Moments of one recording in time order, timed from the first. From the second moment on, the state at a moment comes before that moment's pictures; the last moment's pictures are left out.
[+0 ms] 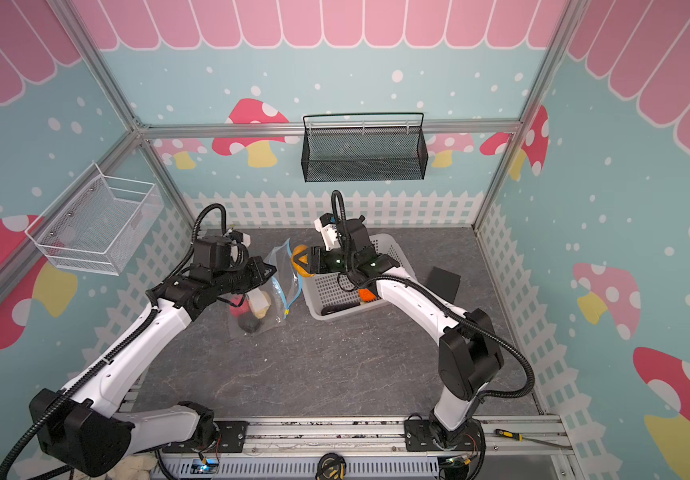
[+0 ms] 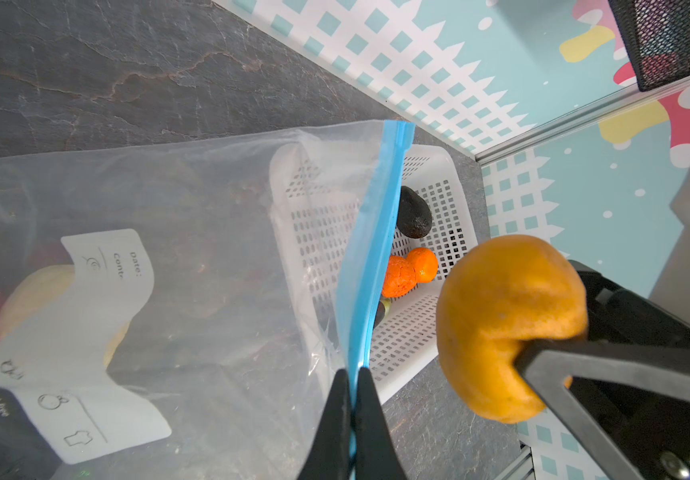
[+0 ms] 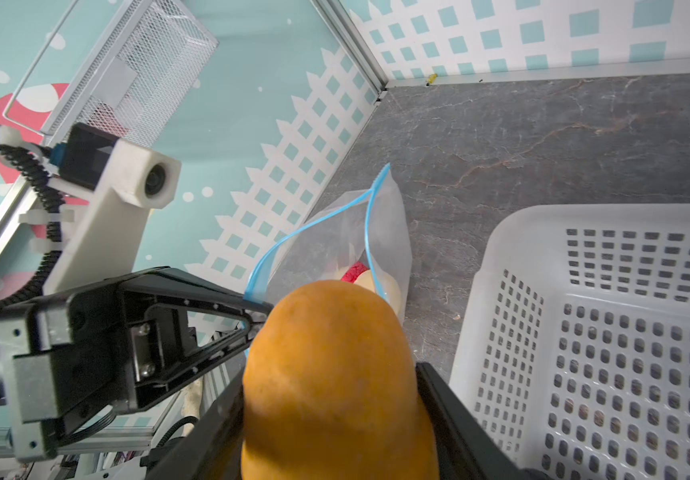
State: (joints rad) left arm -0.31 1.26 1.17 -0.54 0.27 -0.69; right arm 0.63 1.69 1.46 -0.17 -0.49 0.53
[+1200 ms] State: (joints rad) left arm -0.32 1.26 1.19 -0.54 0.27 -0.69; right arm 0.68 1.85 1.54 -0.19 -0.52 0.54
